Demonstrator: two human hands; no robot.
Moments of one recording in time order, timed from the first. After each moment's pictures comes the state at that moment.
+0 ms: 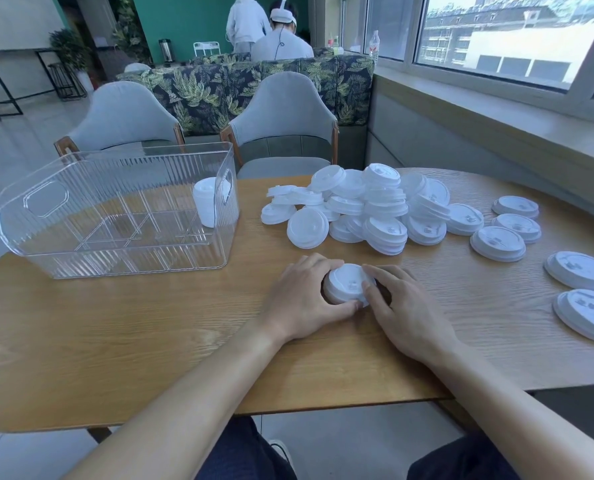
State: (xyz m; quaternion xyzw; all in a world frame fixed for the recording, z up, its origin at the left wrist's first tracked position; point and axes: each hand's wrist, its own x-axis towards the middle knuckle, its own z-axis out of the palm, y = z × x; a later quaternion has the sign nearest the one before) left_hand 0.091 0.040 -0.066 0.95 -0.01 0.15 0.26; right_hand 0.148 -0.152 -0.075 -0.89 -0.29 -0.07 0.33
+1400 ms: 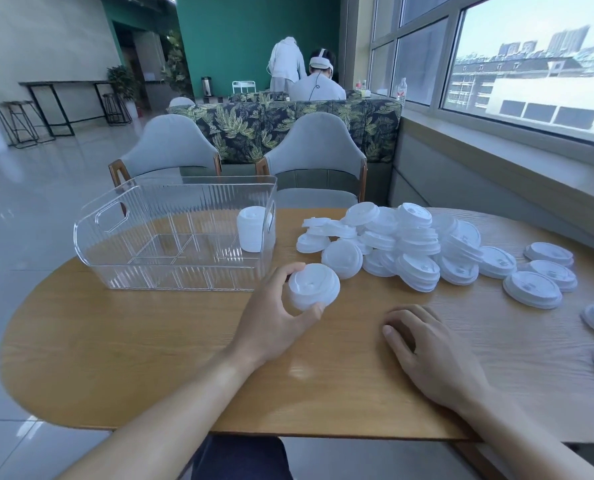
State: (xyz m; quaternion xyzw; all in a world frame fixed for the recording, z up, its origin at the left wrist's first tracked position) left_hand 0.028 0.105 -0.042 0.86 0.08 0.28 0.42; right_hand 0.137 -0.148 -0.075 -0.89 -0.35 -0.11 0.27
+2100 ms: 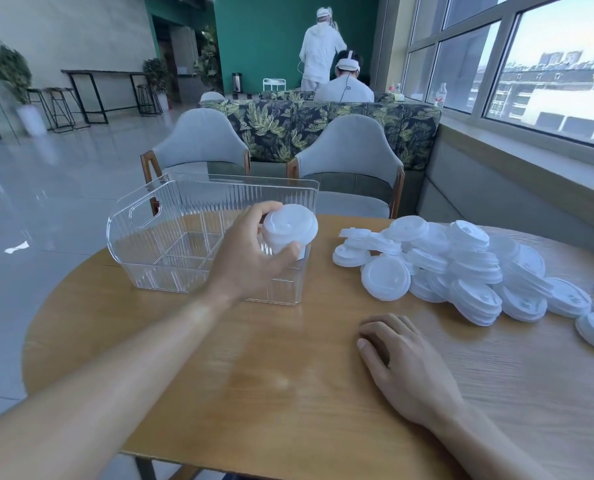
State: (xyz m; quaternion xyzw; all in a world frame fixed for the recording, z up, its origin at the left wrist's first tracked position) left_hand 0.041 0.215 0.027 0.85 0.10 0.37 0.35; right_hand 0.126 -0.047 -0.071 -0.86 -0.42 -0.09 0.26
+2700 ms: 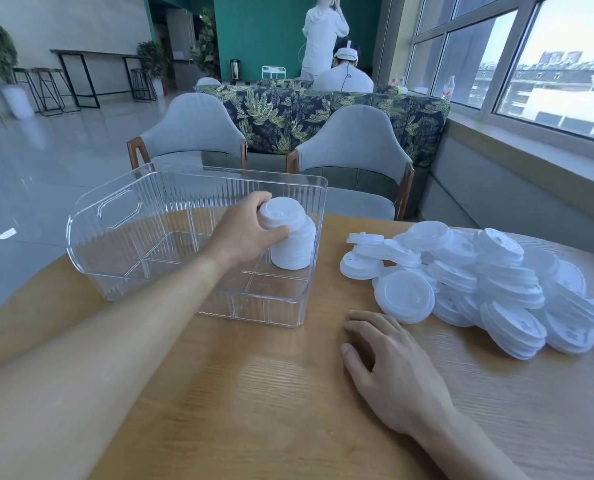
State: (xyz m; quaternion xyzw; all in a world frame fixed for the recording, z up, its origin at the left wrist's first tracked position) left_hand 0.131 0.306 0.011 0.89 0.18 0.28 0.31; right_hand 0.149 0.008 -0.069 -0.87 -0.41 -0.06 0.25
